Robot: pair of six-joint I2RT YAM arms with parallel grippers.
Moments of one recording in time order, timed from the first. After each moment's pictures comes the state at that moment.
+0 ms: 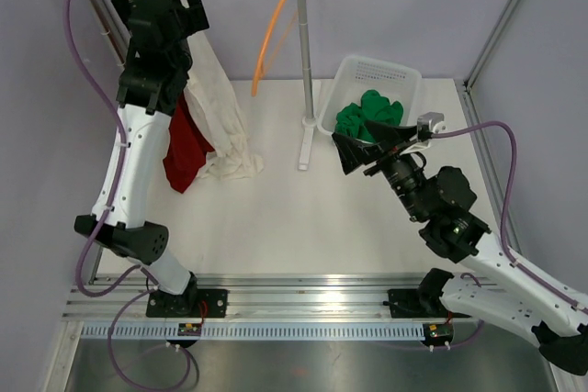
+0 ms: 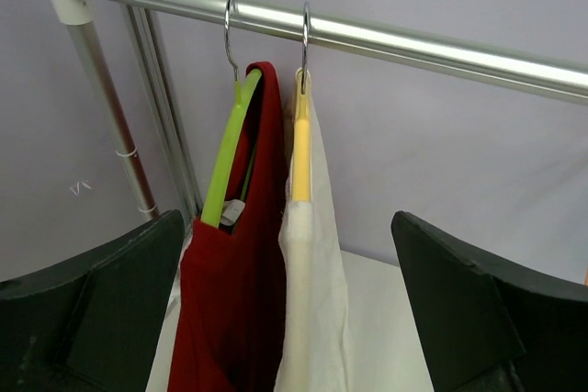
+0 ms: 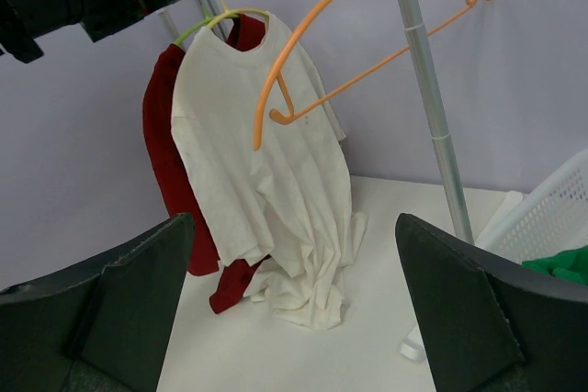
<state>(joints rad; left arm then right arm) -0.30 1.61 2.12 -0.44 -0.61 -0.02 0.86 0.80 0.84 0.30 0.30 0.27</state>
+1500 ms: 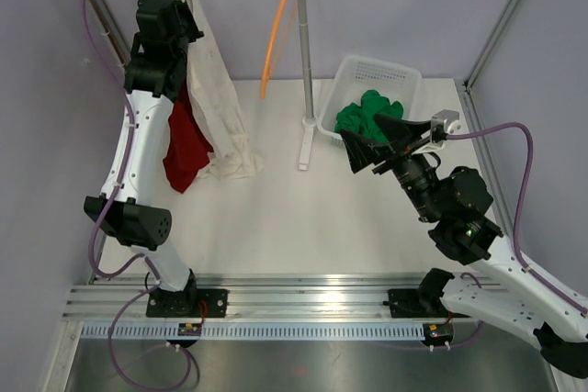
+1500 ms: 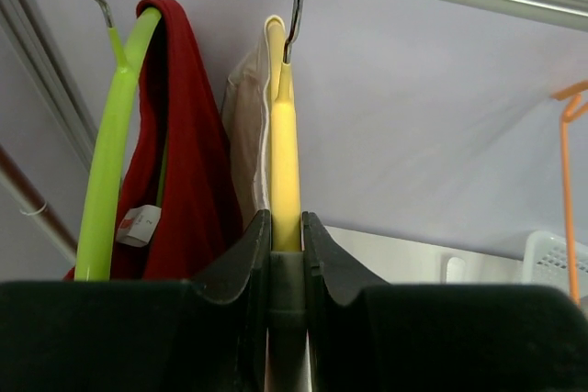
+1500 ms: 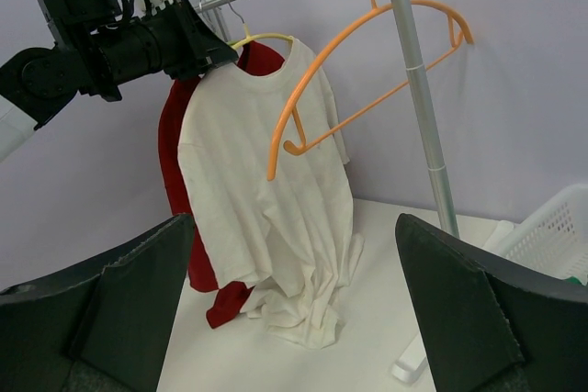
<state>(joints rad) -0.18 1.74 2.14 -0.45 -0.31 -0.16 0.86 0.76 0.90 0.26 0.28 0.21</state>
